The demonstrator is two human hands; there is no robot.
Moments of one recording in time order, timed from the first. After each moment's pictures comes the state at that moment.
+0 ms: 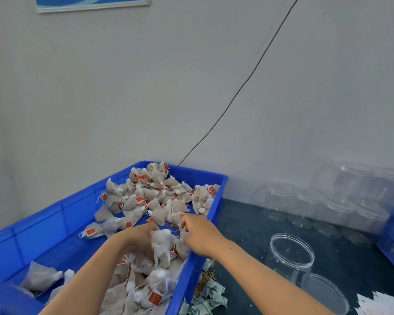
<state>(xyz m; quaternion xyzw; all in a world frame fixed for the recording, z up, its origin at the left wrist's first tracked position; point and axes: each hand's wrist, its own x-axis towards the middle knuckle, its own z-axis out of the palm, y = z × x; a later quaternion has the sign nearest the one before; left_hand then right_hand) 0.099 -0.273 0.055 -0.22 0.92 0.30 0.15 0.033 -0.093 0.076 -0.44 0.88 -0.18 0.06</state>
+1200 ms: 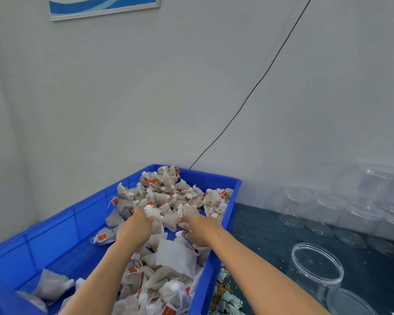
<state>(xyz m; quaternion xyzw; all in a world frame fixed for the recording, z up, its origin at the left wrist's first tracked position) 0.100 -0.285 0.066 -0.35 0.89 0.26 -0.15 -0.007 -0.146 0.065 -0.43 0.90 -0.03 0.07</state>
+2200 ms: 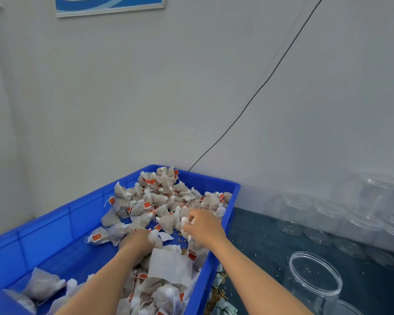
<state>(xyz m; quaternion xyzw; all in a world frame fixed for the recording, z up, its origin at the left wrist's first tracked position) 0.058 -0.312 0.002 -0.37 0.90 0.20 0.04 -0.018 -0.139 0.056 -0.40 0.88 -0.25 -0.02</state>
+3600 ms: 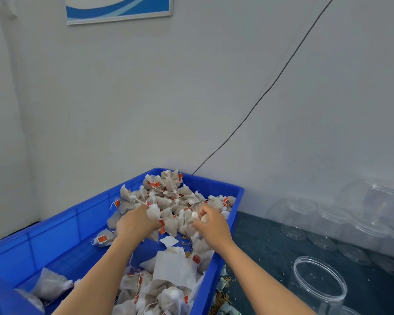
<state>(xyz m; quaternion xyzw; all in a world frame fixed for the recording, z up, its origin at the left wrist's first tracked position) 0.077 -0.307 0.066 -0.40 0.89 0.16 -0.11 -0.012 -0.129 0.062 -0.36 0.82 -0.45 -0.02</state>
